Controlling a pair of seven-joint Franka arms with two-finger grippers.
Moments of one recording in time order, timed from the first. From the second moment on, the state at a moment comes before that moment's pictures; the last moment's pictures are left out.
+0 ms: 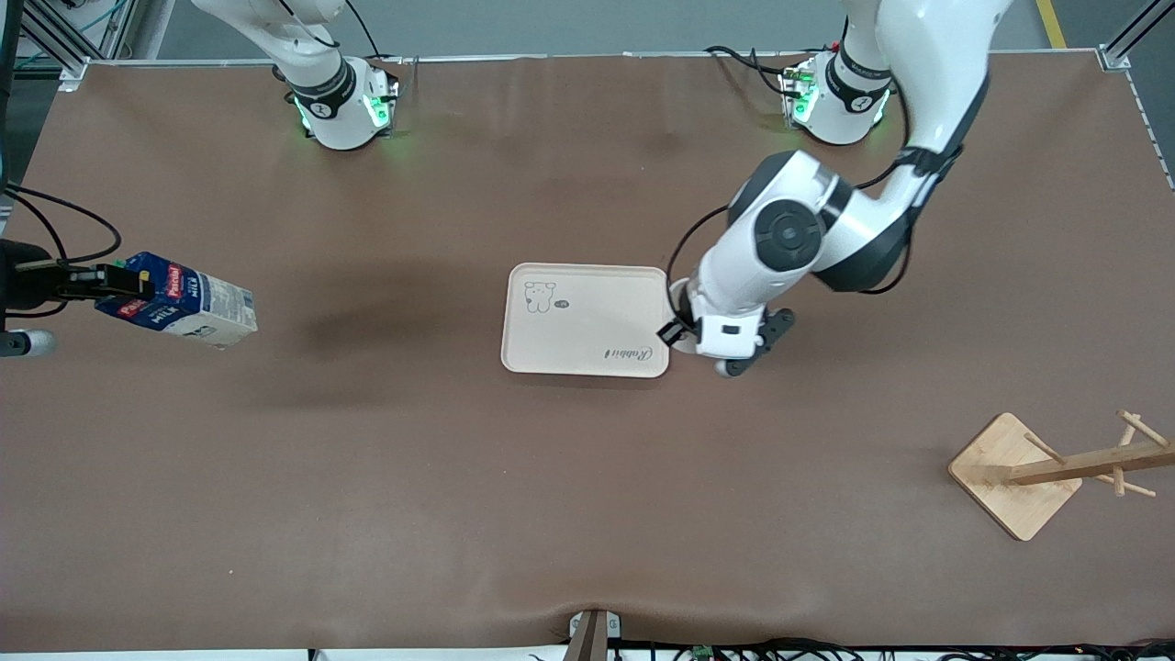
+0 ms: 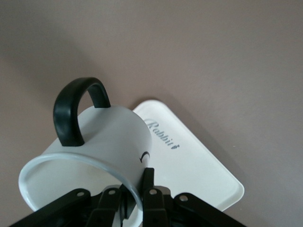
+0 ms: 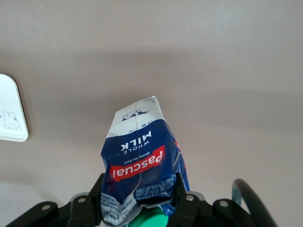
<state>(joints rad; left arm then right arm) -0.16 0.52 -0.50 -1.64 0.02 2.10 -1.41 -0.09 0.24 -0.08 -1.50 0.11 1.44 -0.18</state>
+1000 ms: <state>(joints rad) -0.25 0.67 -0.49 -1.68 -0.01 2.26 -1.70 0.26 0.25 -0.07 -1.48 0.18 1.40 0.22</state>
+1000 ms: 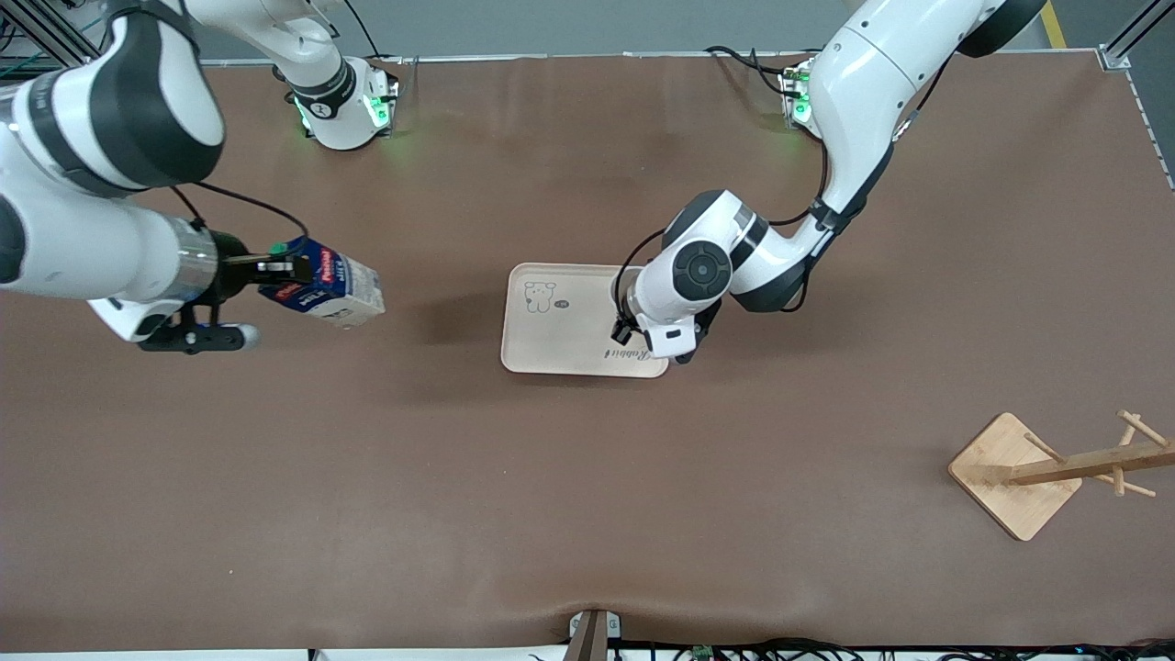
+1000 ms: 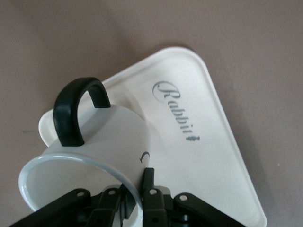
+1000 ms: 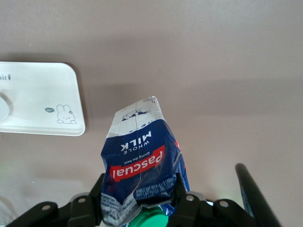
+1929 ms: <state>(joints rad) -0.23 0.68 -0.49 -1.67 -0.01 2.27 -1.70 0.52 0.31 -0.07 -1.48 0.25 1.42 0.49</state>
